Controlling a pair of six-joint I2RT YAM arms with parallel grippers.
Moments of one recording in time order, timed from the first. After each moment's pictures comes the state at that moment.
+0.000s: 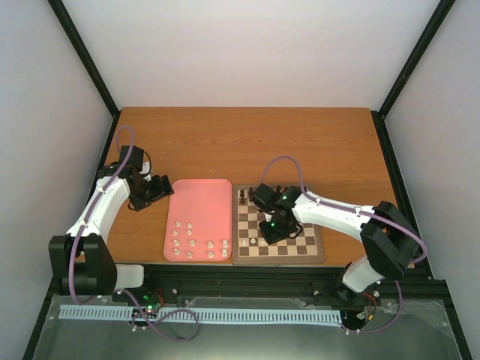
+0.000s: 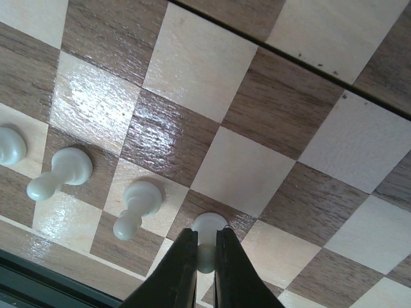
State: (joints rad) left arm 0.03 1.30 0.98 -0.94 0.21 -0.42; right arm 0.88 1.54 0.96 -0.90 -0.09 0.46
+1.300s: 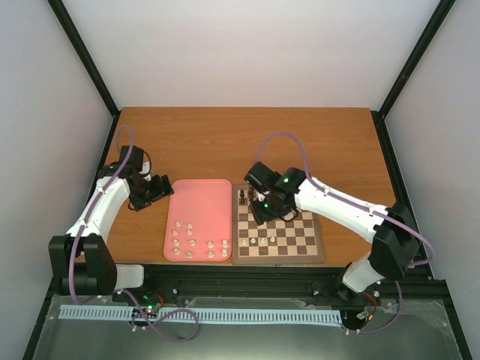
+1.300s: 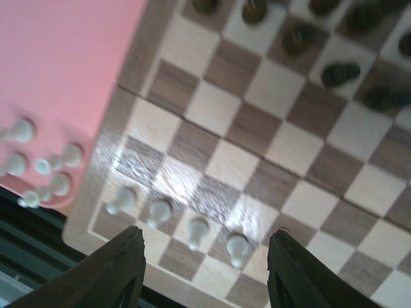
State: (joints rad) left arm 0.03 1.30 0.98 -0.94 0.21 -0.42; right arm 0.88 1.52 1.21 -1.02 -0.02 0.45
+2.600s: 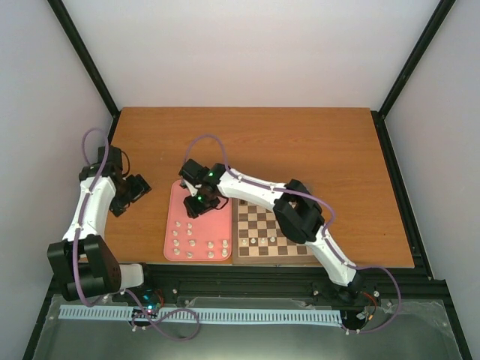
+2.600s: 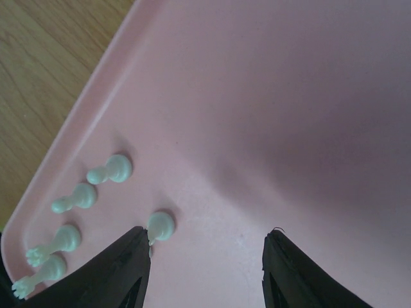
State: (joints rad) left arm 0.19 1.29 1.03 -1.03 0.04 -0.55; right arm 1.01 2.30 1.96 -0.85 -0.26 0.36
